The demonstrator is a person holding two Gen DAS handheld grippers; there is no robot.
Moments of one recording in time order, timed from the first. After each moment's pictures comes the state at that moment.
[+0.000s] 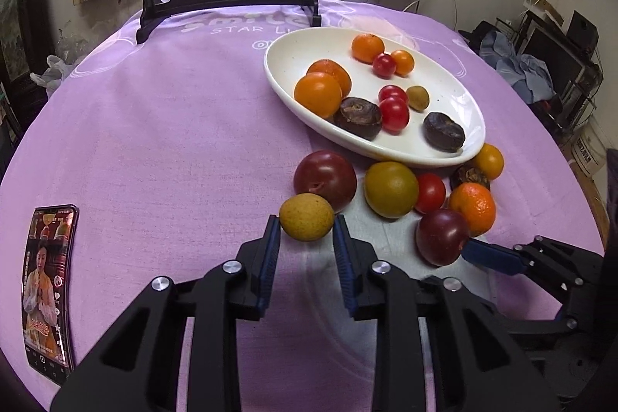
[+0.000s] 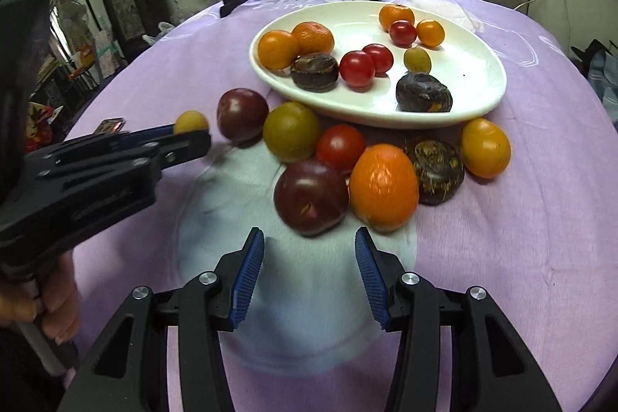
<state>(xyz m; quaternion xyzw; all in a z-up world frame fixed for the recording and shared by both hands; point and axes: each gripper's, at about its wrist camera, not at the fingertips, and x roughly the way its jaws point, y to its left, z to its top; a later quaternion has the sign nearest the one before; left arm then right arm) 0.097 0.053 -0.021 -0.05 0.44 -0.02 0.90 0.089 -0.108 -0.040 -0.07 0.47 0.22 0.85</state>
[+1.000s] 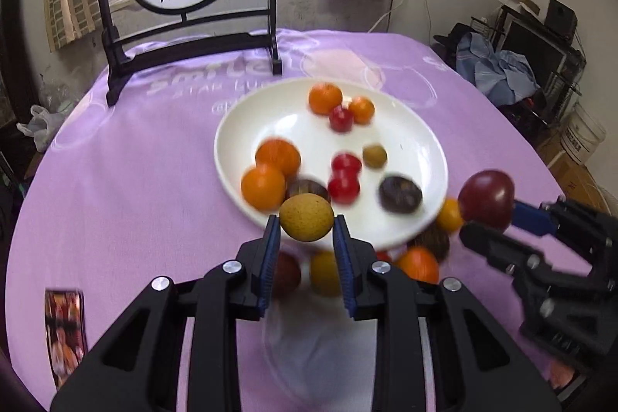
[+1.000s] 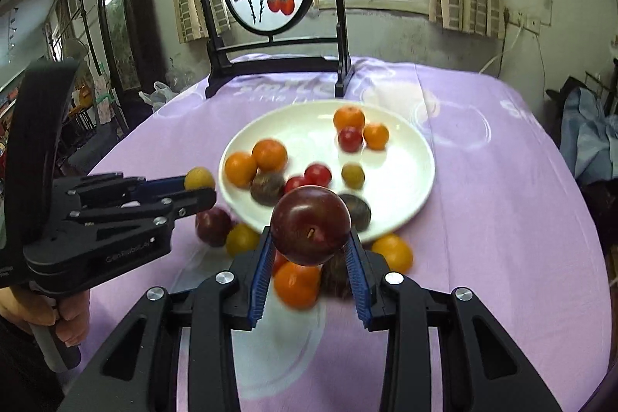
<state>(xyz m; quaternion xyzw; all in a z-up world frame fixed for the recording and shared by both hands) 0.145 0.015 0.030 -0.01 0.41 -0.05 0.91 0.125 -0.160 0.032 -0.04 0.36 0.22 0.90</state>
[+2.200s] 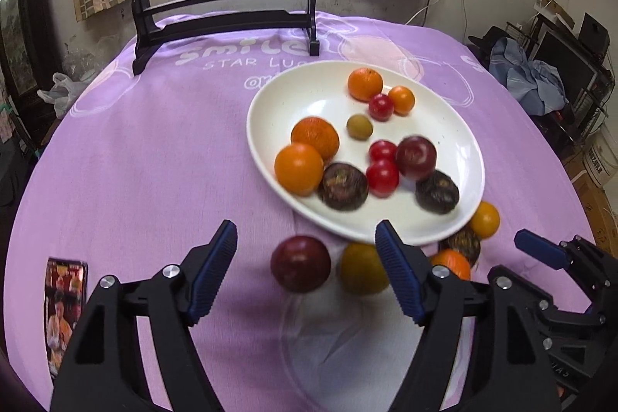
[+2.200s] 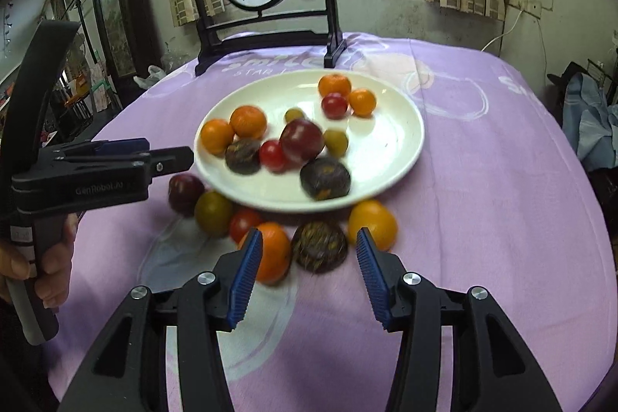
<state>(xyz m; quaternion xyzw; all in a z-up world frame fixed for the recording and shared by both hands) 0.138 0.033 0.010 -0.03 0.44 0.01 0.90 0.108 -0.179 -0.002 -0.04 0.40 0.22 0.89</state>
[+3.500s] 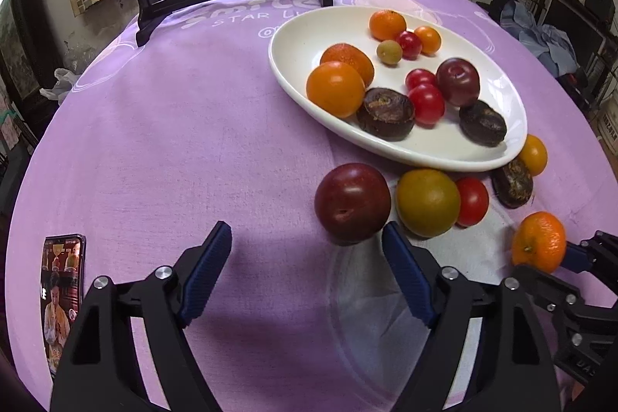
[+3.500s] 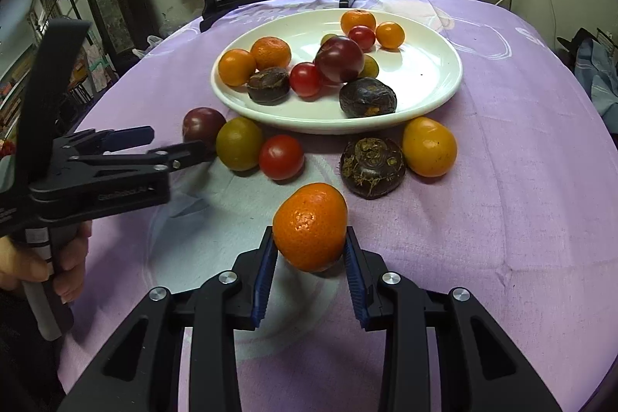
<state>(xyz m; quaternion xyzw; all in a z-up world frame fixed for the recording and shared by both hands) 0.133 0.046 -0.038 0.01 0.48 0.02 0.88 0.092 -0.153 -0.030 -0.04 0.46 0.22 0.86</state>
